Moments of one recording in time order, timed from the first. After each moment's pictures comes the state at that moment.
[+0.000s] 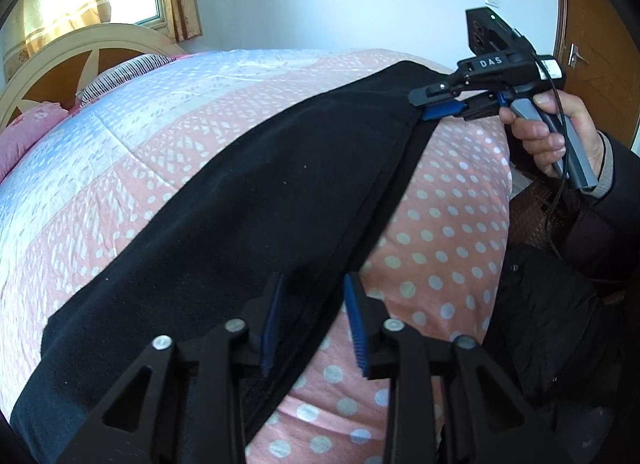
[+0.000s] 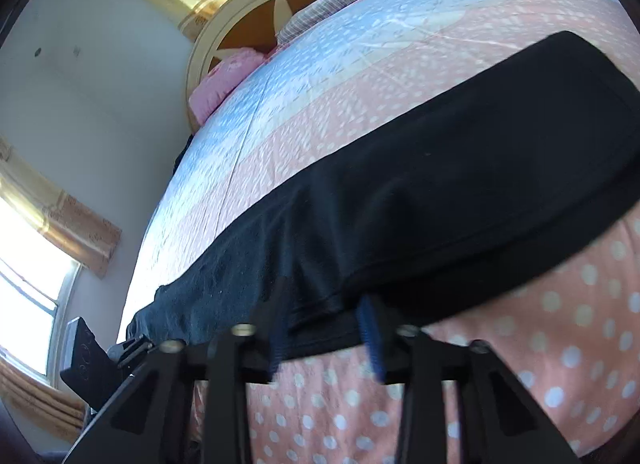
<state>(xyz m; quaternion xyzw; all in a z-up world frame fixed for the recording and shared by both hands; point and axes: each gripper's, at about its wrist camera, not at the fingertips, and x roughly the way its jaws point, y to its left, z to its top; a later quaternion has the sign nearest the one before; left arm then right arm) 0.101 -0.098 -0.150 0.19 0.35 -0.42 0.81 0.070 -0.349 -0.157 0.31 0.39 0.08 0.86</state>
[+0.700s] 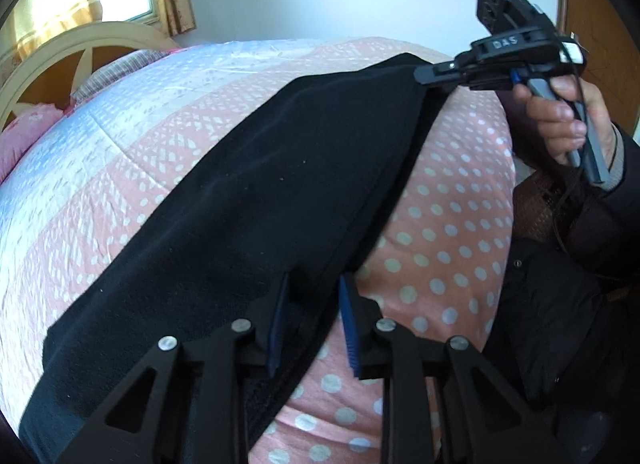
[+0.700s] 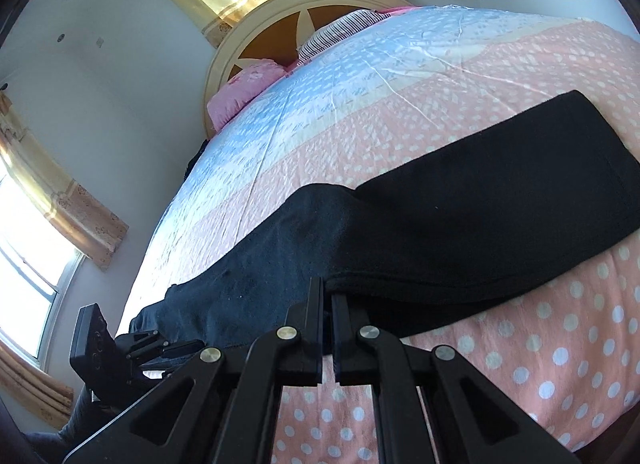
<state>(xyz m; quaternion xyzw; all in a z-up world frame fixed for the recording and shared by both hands) 0.100 -0.111 -0.150 0.22 0.36 -0.42 0.80 0.043 -0.351 -0.135 0.30 0.35 0.09 0.88</state>
